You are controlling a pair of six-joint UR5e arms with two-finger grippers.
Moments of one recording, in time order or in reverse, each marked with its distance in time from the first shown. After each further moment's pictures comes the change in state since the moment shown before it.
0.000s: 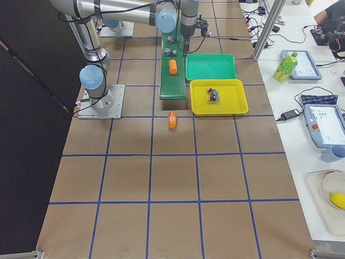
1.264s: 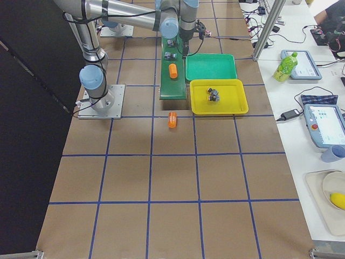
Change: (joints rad) left arm -0.017 0.017 -0.068 0.037 -0.011 0.079; right arm 0.118 0.079 0.065 -0.166 0.004 0.070
